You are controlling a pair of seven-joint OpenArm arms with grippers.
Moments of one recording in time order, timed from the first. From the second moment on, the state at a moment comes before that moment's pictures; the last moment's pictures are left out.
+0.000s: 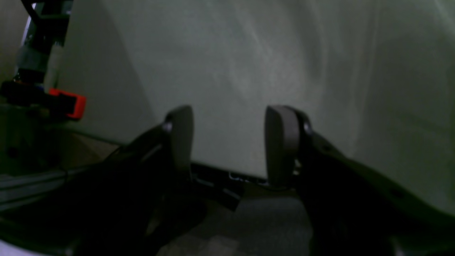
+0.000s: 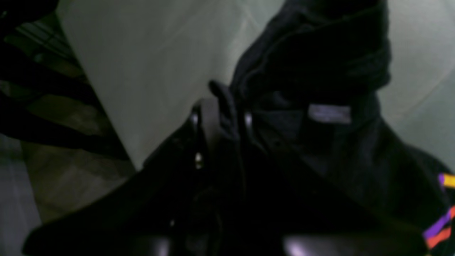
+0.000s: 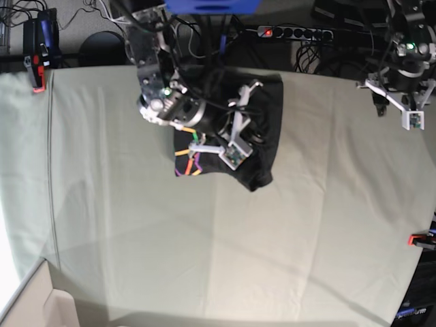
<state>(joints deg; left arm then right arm) 28.1 -10.6 -26.8 102.1 -6.3 -13.4 32.5 -9.0 -8.5 -11.1 88.8 -2.9 39.4 -32.0</state>
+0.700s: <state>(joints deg) 26.6 -10.9 -26.8 101.6 -6.3 -13.4 32.5 -13.3 -8.5 -6.1 106.2 -2.8 39.6 -36.0</state>
